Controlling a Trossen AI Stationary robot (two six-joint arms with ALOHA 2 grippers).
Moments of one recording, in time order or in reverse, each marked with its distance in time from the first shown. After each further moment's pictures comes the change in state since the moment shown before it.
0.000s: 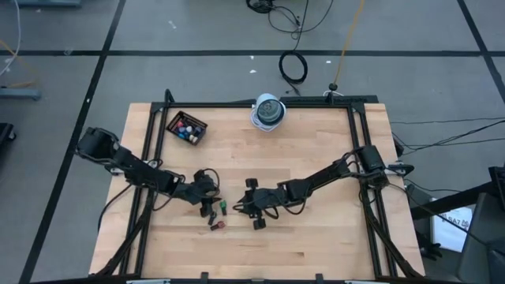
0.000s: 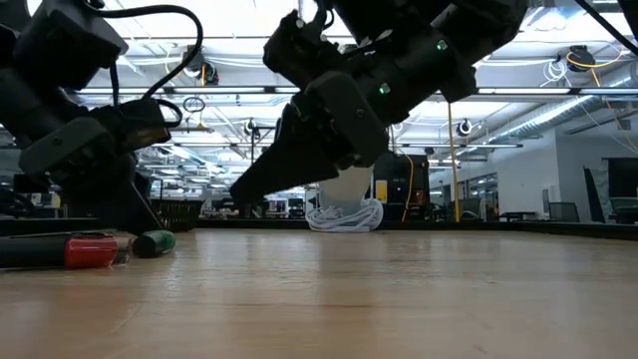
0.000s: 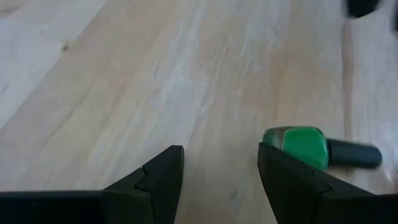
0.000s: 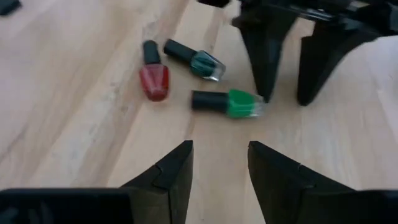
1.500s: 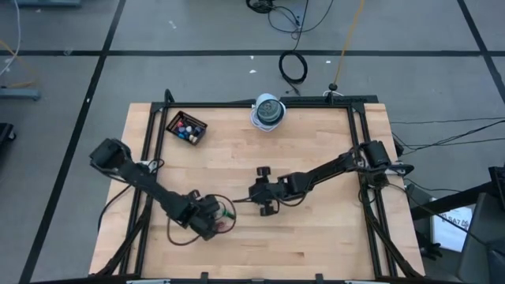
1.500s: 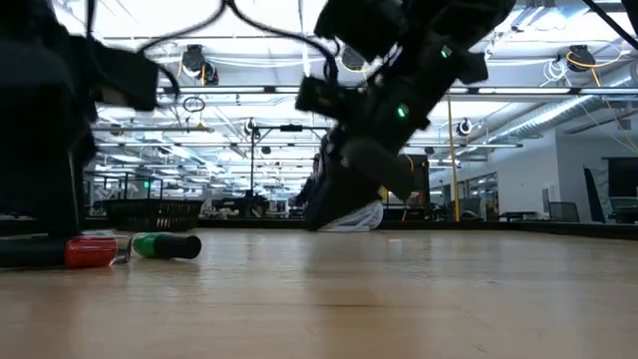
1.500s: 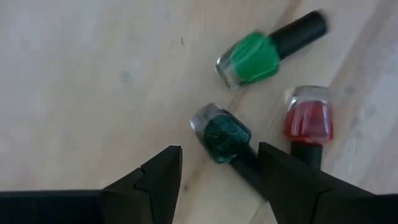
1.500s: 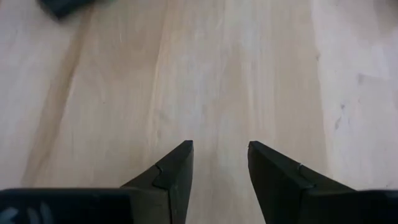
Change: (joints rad) left arm -0.222 0.207 0.600 -0.942 0.051 -0.487; right arm -0.038 -0.066 -0.002 -0.390 0.188 0.010
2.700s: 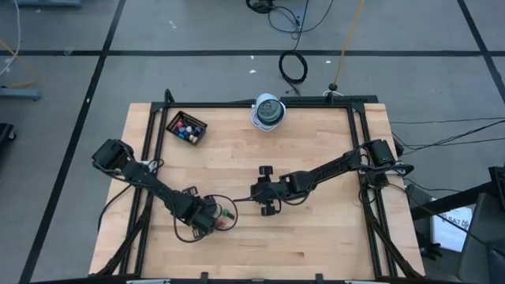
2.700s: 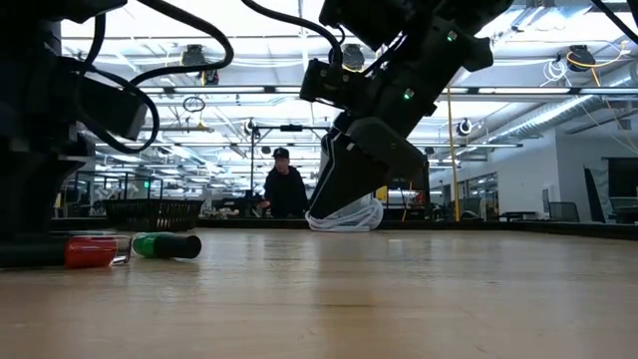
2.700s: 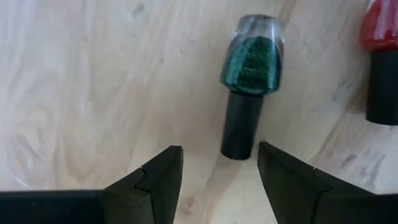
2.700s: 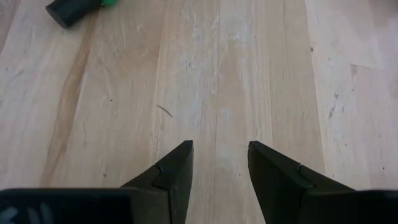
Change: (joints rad) left arm 0.038 0.031 0.018 -0.185 0.161 0.193; right arm 0.000 -0.046 0.001 -0.051 -0.008 0.050
